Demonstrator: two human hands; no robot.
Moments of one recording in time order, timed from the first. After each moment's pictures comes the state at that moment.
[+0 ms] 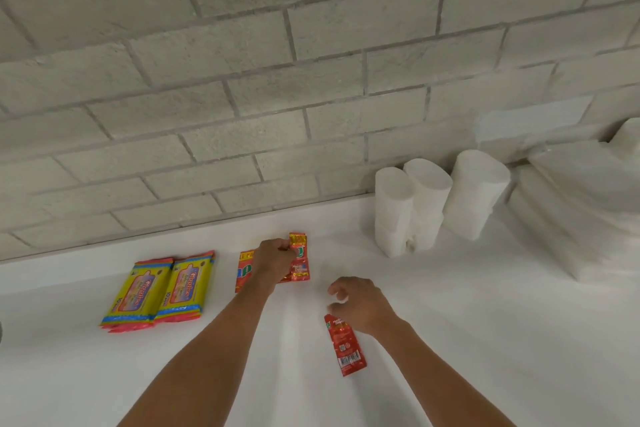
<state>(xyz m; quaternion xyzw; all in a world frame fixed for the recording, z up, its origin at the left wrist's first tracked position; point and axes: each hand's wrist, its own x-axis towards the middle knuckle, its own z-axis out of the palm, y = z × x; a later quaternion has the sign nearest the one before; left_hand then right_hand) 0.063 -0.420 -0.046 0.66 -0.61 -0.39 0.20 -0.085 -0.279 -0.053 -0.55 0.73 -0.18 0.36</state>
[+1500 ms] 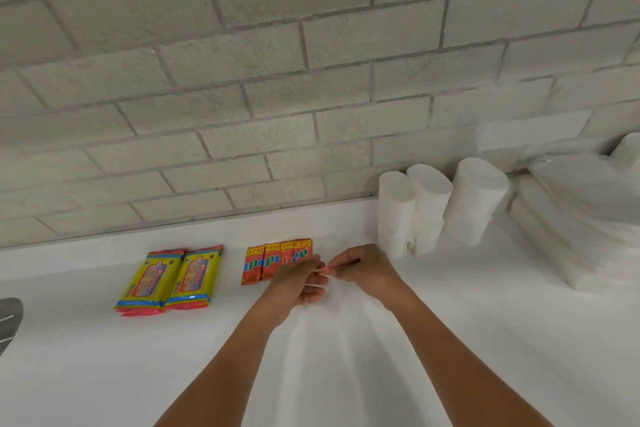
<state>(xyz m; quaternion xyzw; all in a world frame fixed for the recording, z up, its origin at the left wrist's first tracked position) 0.054 -0.345 -0.024 0.56 -0.48 -0.65 0.21 -0.111 -0.289 -0.017 -0.46 0.65 -0.41 0.45</state>
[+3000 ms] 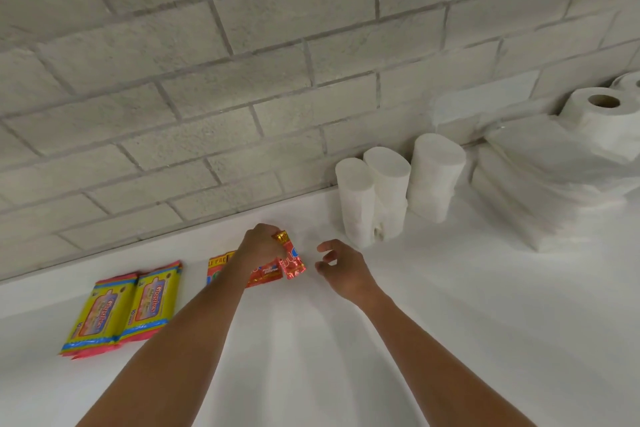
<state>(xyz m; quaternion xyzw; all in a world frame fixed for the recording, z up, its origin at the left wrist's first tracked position) 0.014 -0.437 -0.019 0.57 -0.78 -0.26 -0.03 -0.125 -0.298 -0.061 -0.42 0.73 -0.40 0.36</state>
